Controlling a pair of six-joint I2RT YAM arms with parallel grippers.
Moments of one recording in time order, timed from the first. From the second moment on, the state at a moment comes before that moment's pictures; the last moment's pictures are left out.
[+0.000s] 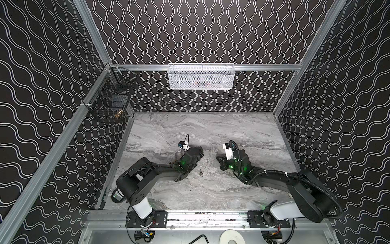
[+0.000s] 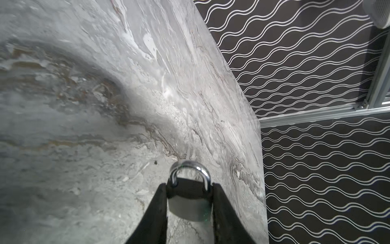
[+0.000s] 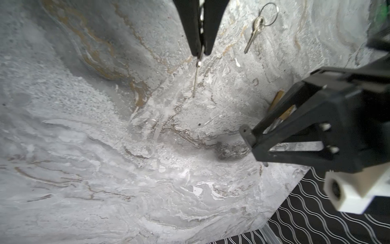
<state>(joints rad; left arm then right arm) -0.77 1.68 0.68 0.55 -0.34 -1.25 0.62 1.43 0.47 0.47 -0.15 0.38</state>
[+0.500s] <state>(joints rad) -0.78 1.67 0.64 0.71 -0.14 -1.25 0.71 1.31 0.44 0.45 -0.08 0.34</state>
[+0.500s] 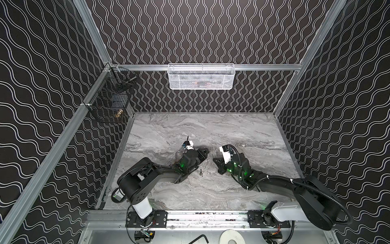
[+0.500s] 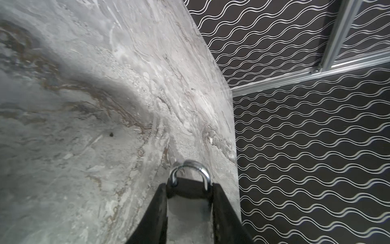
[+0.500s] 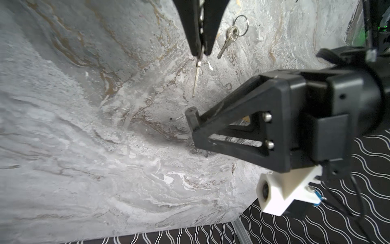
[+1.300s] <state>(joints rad) -0.79 1.55 0.55 0.73 -0.12 -1.20 0.84 1.25 0.42 0.42 0.10 0.24</state>
